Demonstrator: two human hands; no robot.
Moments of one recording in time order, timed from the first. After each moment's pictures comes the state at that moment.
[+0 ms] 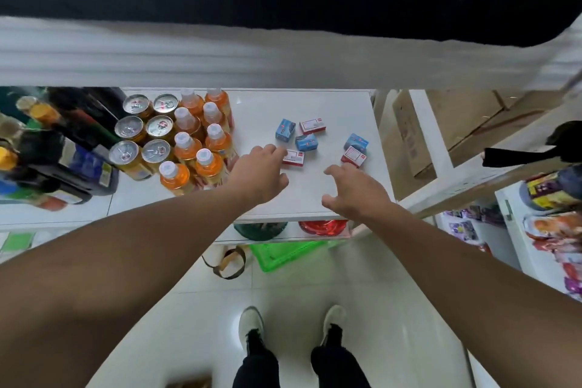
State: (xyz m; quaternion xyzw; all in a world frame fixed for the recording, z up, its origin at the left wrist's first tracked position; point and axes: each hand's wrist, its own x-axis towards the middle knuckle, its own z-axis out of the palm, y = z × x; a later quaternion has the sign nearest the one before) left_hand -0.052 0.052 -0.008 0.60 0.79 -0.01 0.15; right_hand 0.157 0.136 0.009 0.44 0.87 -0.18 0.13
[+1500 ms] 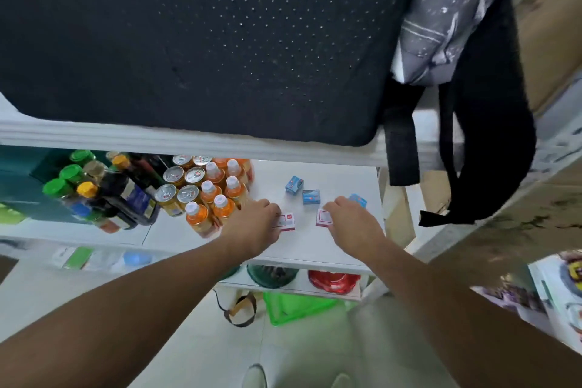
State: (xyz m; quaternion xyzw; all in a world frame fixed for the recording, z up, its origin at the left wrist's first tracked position) left_hand -0.001 0.013 0.076 0.54 0.83 0.02 0.12; right_hand 0.182 0.172 0.048 0.32 0.94 -0.11 0.05
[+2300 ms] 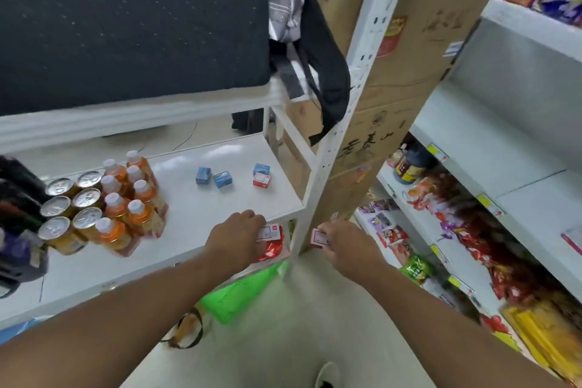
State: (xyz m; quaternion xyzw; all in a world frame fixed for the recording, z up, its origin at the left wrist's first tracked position) left_hand 0.095 -0.048 0.080 0.72 0.67 0.03 0.16; right_hand 0.361 -0.015 0.085 0.55 0.82 -0.13 0.02
